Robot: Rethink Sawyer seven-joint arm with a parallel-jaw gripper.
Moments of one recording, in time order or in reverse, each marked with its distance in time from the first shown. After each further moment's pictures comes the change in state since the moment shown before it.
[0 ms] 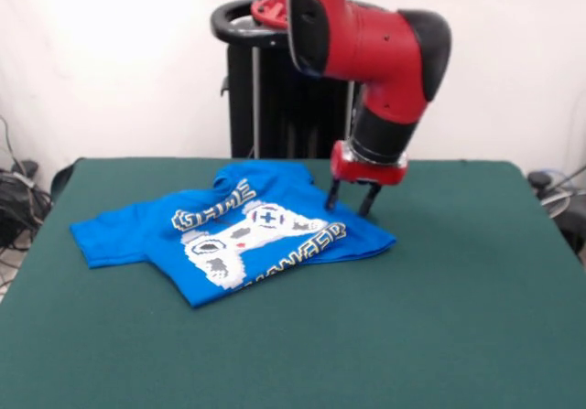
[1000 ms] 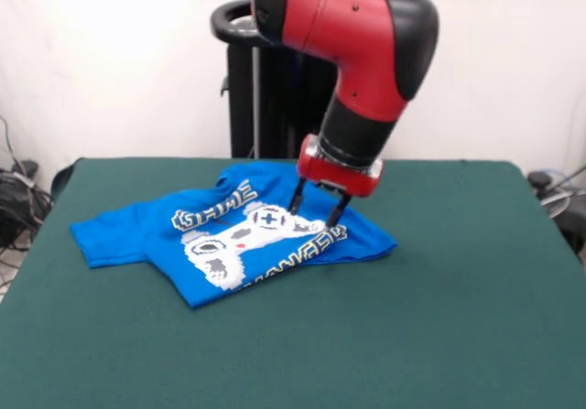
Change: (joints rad) arm -0.007 -0.038 -0.111 -0.125 0.183 0.121 0.000
